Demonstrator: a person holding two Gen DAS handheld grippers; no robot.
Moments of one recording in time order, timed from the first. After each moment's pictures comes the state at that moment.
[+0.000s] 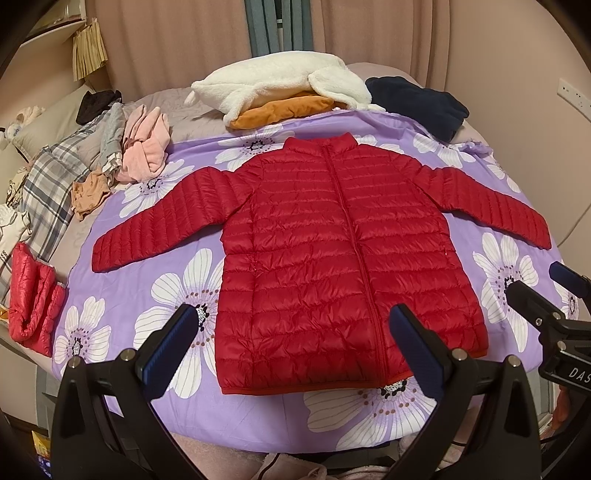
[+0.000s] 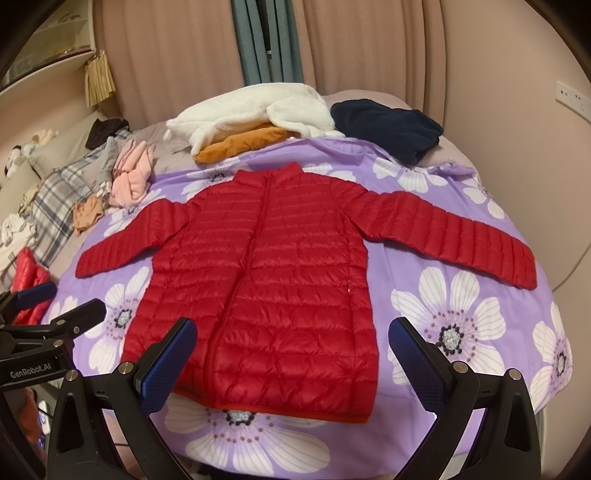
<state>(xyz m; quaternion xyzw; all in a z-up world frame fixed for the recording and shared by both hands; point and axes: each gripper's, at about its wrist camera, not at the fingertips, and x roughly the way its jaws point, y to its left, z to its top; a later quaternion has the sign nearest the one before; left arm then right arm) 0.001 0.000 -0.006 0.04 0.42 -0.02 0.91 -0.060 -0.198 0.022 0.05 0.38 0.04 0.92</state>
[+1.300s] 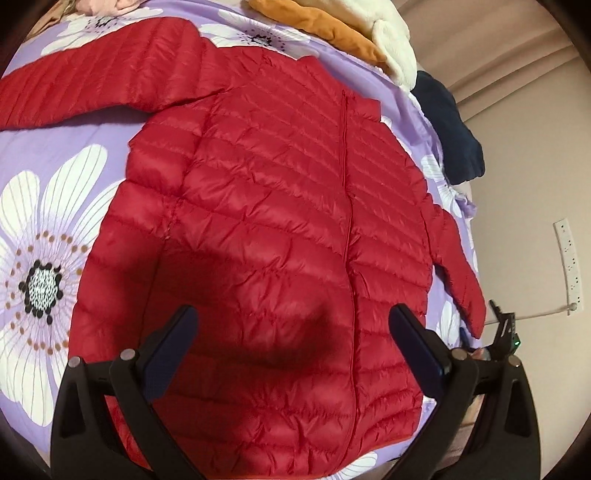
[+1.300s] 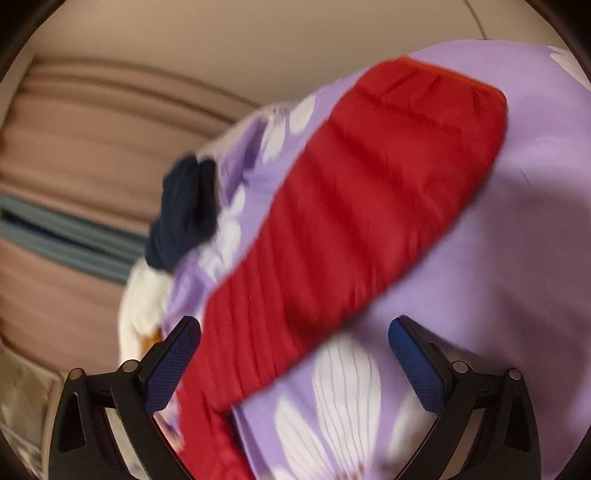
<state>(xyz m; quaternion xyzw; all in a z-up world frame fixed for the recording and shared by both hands) 0.146 0.055 -0.122 -0.25 0.53 -0.11 0.80 0.019 -0.513 -0.148 0.58 0.22 -0.10 0.78</state>
